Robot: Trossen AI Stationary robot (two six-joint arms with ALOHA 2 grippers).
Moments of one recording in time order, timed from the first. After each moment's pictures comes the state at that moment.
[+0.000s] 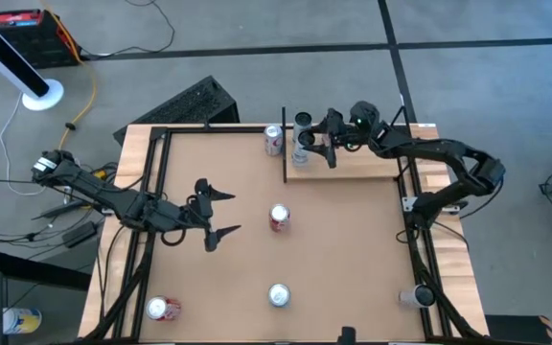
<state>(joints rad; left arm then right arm) -0.38 0.97 0.65 0.06 -0.63 -0.08 -0.73 1.44 0.78 0.41 -0.61 -0.23</state>
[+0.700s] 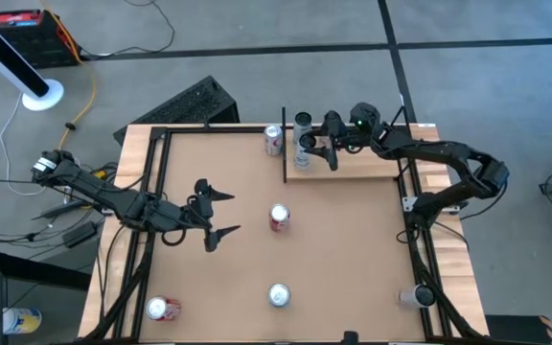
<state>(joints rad) -0.38 0.97 0.65 0.04 -0.63 -0.10 -0.70 1.40 0.78 0.32 -0.58 -0.23</state>
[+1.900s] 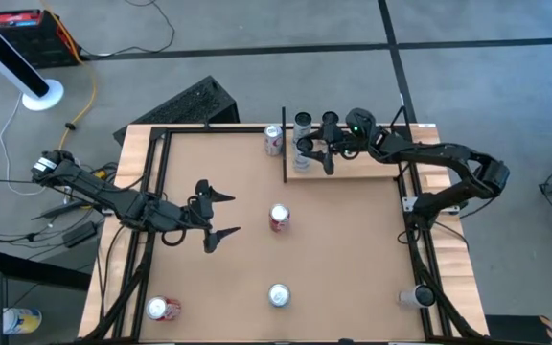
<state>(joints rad) -0.38 0.97 0.65 0.04 -0.61 -0.10 -0.62 1.39 0.78 0.30 -0.46 -0.24</state>
